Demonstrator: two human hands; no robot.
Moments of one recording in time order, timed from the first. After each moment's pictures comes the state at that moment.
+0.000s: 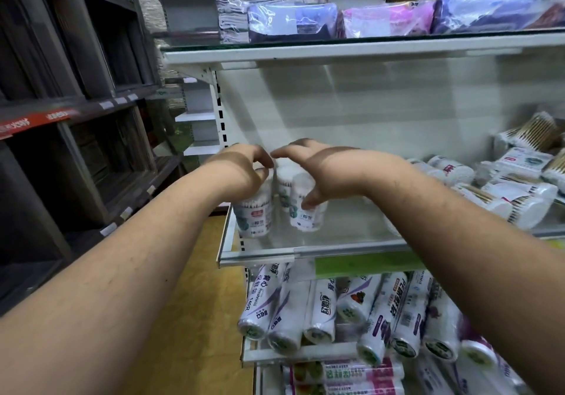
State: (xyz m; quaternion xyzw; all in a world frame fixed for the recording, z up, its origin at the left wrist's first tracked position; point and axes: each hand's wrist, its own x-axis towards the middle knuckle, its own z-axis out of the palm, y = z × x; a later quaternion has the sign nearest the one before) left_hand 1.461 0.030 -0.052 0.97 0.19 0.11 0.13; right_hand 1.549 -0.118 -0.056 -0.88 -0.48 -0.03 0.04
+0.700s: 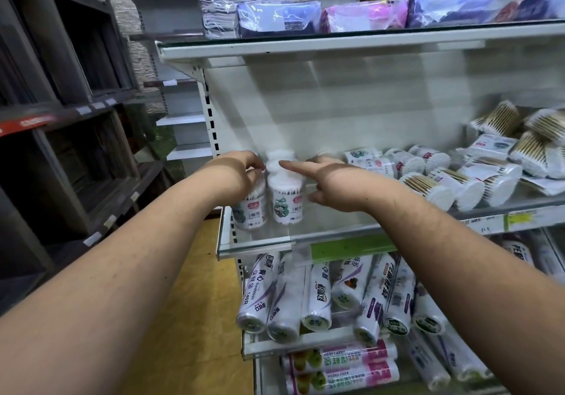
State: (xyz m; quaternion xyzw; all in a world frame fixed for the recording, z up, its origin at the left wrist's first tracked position) left_hand 1.460 0.036 -0.069 0.97 0.17 0.09 0.13; right_hand 1.548 -0.139 -0.101 -0.91 -0.41 -0.04 0.10
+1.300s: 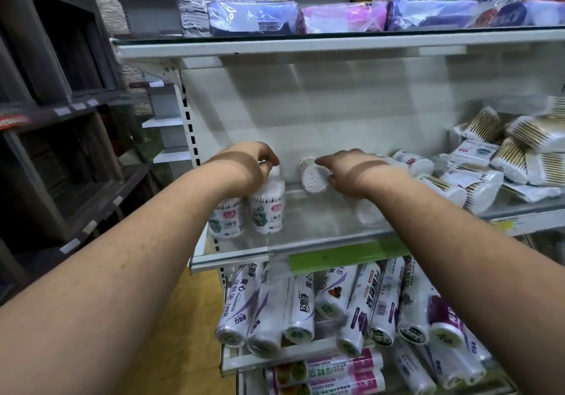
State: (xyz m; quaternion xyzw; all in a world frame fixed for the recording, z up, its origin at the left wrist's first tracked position) left_hand 1.494 0.004 -0.060 0.98 0.10 0.11 0.14; right_hand 1.609 -0.168 -0.092 -0.96 -0.28 -0.08 -0.01
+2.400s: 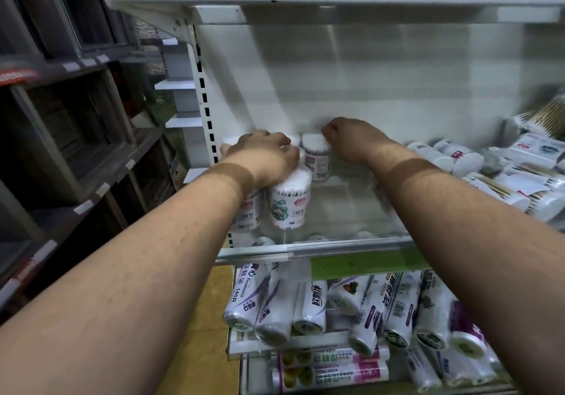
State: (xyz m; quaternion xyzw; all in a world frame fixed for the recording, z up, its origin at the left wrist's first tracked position) left_hand 1.536 0.029 -0.090 0.97 0.18 0.09 0.13; right_hand 1.668 -0.105 -0.094 -0.95 -0.26 -0.06 0.18
